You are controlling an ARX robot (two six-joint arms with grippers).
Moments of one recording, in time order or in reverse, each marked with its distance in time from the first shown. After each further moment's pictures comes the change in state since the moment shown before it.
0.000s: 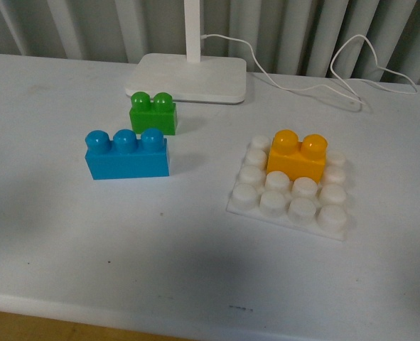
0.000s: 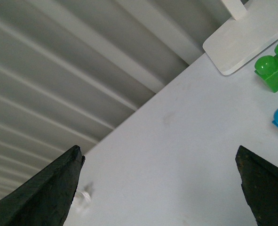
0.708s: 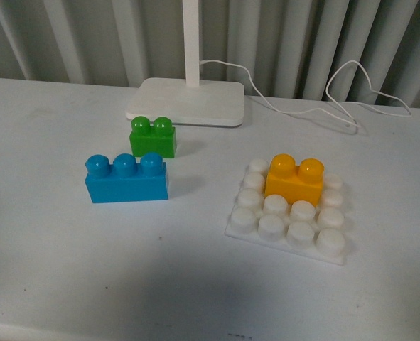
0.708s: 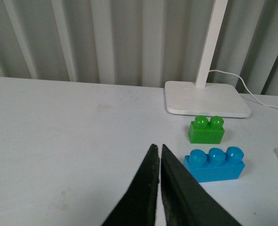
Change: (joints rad) left arm 0.190 -0.283 -0.182 -0.033 0.253 -0.769; right arm 0.000 0.000 0.000 0.000 0.000 0.000
